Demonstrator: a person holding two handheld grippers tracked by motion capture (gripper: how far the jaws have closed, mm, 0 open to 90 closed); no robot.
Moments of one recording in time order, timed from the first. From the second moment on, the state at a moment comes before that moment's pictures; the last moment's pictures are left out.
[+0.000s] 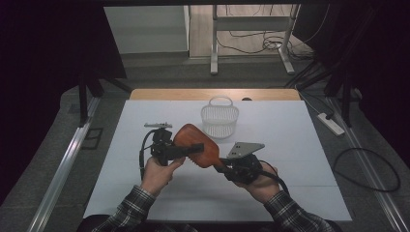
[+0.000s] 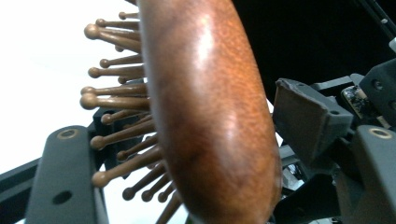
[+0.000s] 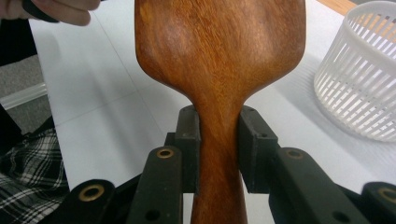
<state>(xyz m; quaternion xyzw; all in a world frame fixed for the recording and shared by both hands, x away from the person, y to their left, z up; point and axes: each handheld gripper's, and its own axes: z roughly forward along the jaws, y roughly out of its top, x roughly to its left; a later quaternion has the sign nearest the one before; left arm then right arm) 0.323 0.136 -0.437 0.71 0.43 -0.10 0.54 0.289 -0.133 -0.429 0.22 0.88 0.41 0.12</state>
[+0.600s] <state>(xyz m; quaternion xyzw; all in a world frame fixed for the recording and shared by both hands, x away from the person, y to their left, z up) 0.318 0.136 -0.431 0.70 0.41 -0.14 0.57 0.290 -0.126 -0.440 0.21 0.89 0.38 0.13</state>
